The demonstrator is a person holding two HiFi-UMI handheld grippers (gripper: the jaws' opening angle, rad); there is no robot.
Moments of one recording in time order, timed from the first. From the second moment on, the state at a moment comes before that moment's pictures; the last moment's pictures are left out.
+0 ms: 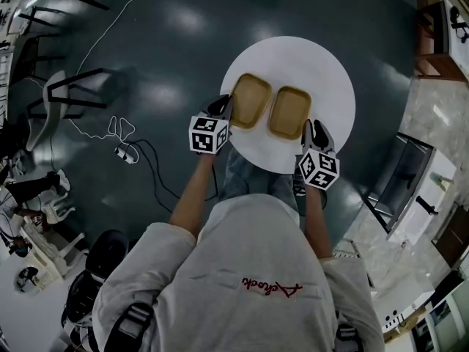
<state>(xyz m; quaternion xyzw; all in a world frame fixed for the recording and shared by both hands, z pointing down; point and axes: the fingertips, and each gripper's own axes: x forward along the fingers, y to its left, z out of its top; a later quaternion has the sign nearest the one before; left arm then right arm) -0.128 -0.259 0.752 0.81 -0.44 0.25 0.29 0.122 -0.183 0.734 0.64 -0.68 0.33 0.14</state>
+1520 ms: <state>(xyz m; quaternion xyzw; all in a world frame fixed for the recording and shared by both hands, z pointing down) 0.001 -0.230 0.703 0.82 -0.43 0.16 0.34 0.194 -0.167 0.694 0.64 -0.70 0.31 0.13</state>
